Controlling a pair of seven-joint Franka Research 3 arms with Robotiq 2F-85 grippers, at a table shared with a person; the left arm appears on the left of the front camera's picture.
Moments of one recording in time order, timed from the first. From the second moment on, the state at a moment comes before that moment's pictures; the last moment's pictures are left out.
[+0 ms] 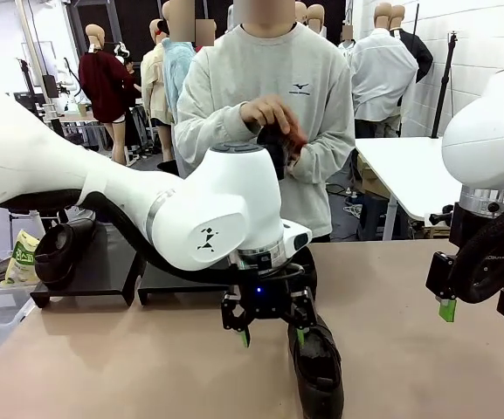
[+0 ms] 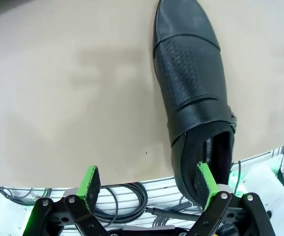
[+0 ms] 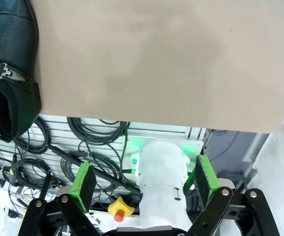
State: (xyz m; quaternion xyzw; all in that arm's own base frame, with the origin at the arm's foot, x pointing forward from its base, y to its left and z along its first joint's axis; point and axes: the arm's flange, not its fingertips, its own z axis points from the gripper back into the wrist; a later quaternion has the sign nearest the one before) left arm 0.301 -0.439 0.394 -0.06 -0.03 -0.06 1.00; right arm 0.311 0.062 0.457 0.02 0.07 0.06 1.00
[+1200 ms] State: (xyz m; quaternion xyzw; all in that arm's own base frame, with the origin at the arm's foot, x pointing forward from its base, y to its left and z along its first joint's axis) left arm 0.318 -0.455 0.339 -0.07 0.07 -0.07 0.99; right arm 0.311 0.062 0.457 0.02 0.07 0.06 1.00
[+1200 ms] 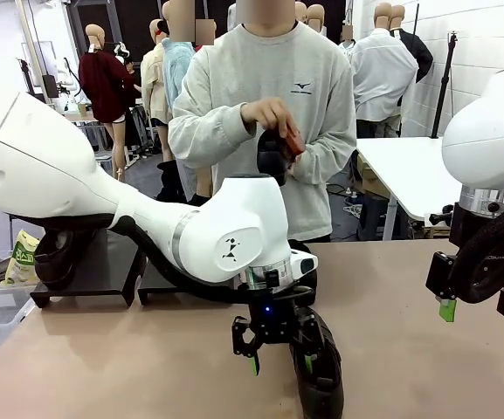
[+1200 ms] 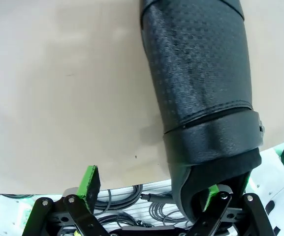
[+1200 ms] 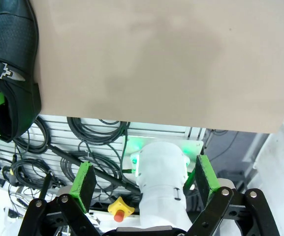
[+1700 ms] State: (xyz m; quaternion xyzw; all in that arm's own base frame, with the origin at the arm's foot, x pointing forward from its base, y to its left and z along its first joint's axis) left arm 0.318 -0.462 0.339 -0.07 0.07 -0.08 0.99; right arm 0.311 0.062 0.457 0.02 0.07 0.06 1.00
